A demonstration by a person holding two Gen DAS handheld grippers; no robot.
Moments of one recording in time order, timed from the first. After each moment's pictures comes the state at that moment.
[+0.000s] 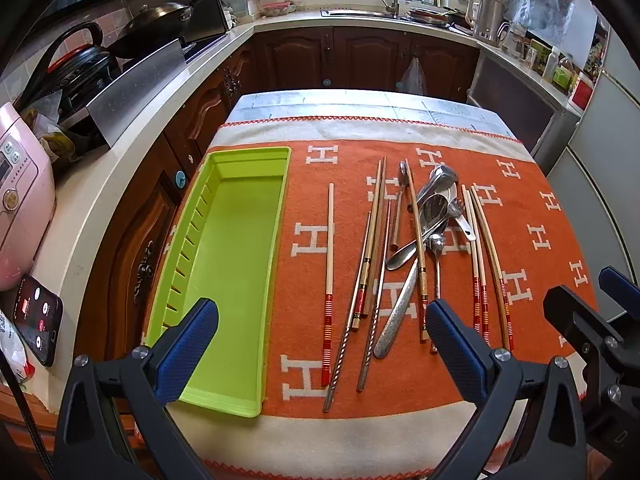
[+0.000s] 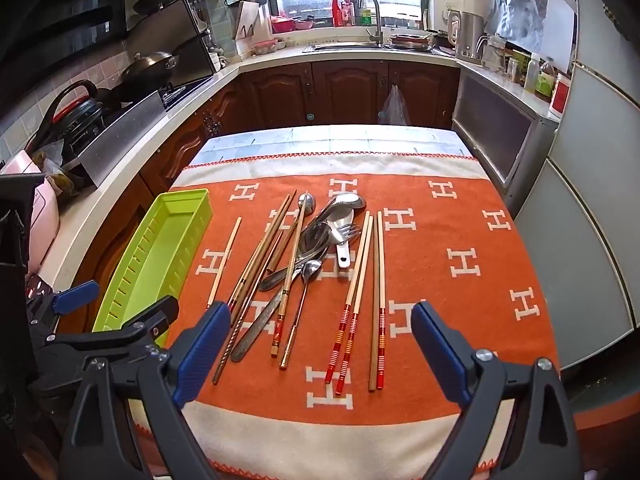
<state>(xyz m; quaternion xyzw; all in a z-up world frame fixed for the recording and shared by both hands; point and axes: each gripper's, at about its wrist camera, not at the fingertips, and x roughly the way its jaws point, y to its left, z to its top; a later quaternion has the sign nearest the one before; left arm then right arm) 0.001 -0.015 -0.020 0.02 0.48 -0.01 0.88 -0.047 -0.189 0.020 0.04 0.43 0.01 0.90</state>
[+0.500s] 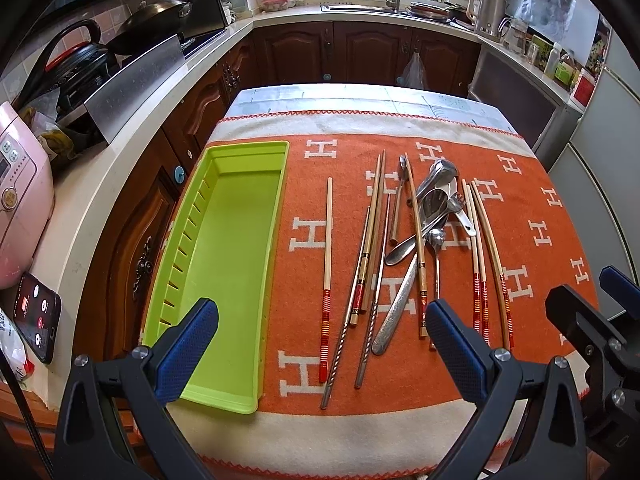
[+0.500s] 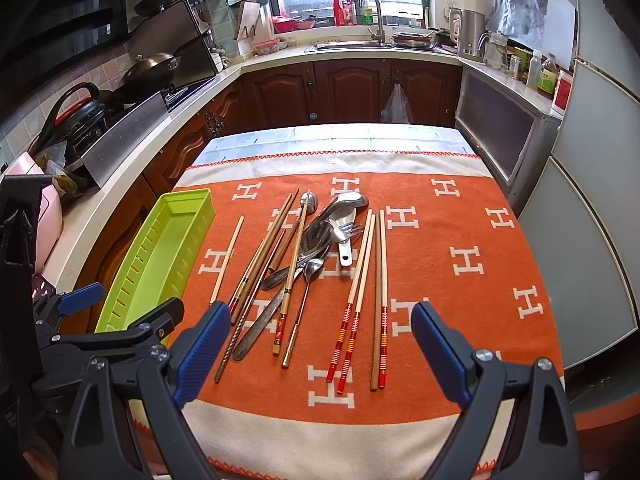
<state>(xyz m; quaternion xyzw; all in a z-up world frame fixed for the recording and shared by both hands) 0.002 -0.018 -0.023 0.02 0.49 -0.01 0.87 -0.047 -0.192 0.018 0.04 0.43 0.02 0.90</state>
